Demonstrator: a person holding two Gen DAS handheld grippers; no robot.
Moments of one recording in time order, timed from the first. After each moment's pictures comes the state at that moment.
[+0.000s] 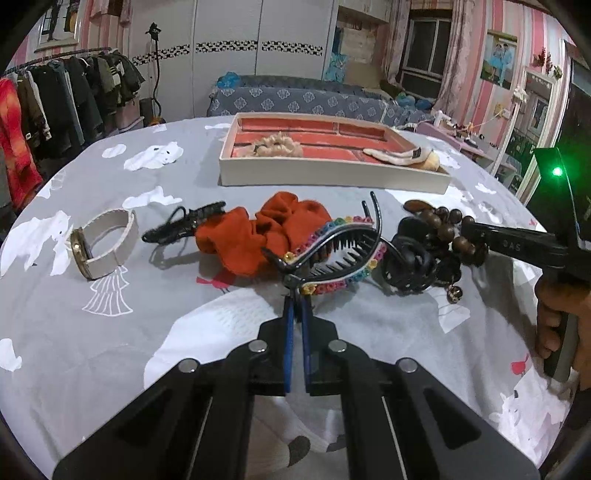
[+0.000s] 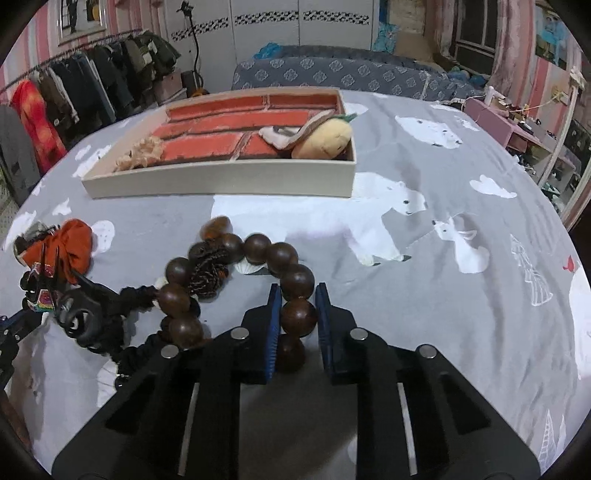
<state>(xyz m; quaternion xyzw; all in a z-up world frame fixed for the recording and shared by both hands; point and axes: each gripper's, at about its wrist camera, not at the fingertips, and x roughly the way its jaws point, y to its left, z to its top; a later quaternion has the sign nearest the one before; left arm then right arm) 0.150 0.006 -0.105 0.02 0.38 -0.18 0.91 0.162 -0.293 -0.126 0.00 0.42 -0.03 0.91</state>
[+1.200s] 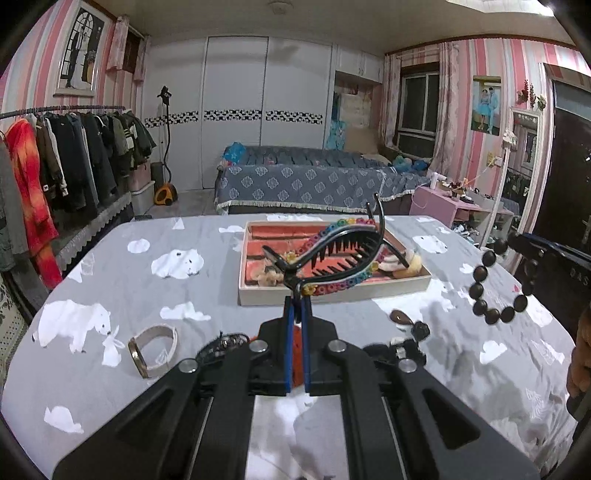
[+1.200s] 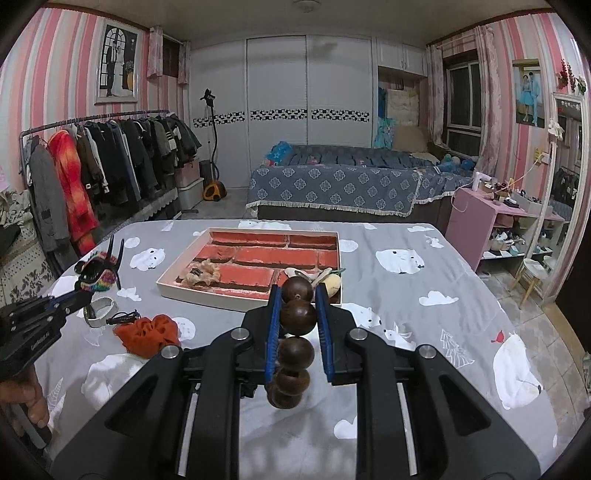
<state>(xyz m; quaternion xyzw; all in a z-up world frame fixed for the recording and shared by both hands) 0.140 0.015 -0.001 0.01 0.25 -0.17 0.95 0.073 -0.267 0.016 -0.02 0.24 -0.01 0.97</state>
